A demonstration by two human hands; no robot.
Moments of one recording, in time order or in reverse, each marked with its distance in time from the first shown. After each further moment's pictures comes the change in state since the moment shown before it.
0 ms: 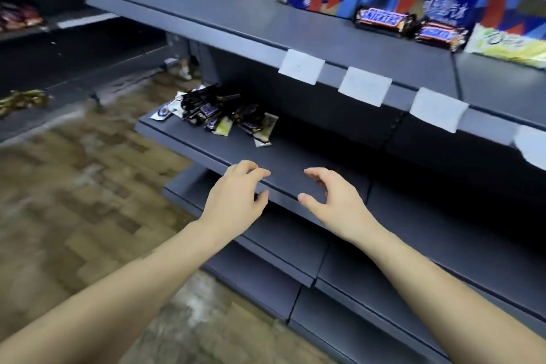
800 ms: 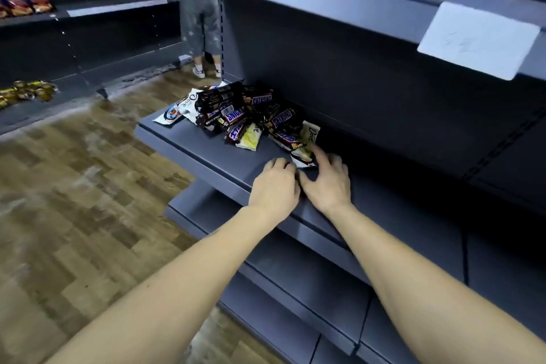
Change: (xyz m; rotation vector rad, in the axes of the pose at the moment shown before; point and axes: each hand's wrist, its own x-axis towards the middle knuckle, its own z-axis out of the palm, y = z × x) left_hand 0.152 -0.109 0.127 0.001 -0.053 -0.090; right_hand 0.228 0.048 0.151 -0.176 0.207 0.137
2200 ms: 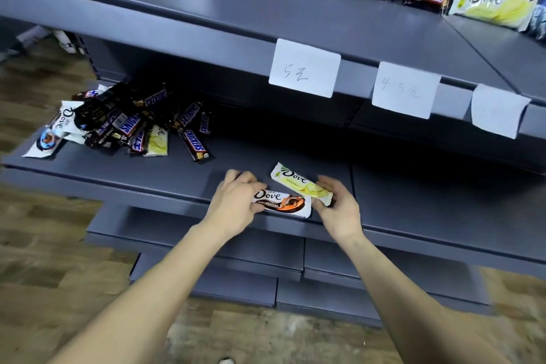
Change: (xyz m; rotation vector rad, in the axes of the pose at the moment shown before) left_hand -0.028 0.044 -0.006 -0.134 -0.295 0.410; right_hand -0.148 0.085 -0.105 0.338 0.198 0.503
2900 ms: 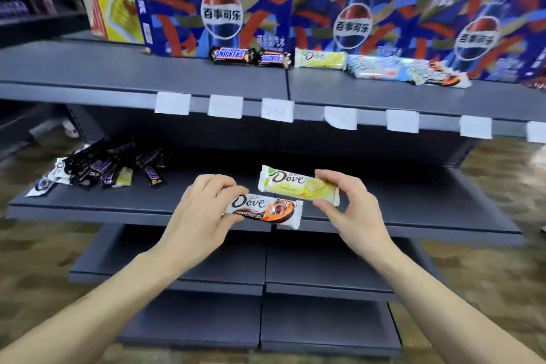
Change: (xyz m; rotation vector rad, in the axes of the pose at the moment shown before) left_hand -0.130 0.212 -0.074 0.177 0.395 0.360; right_hand -0.151 -0.006 -0.249 -0.015 0.142 -0.521
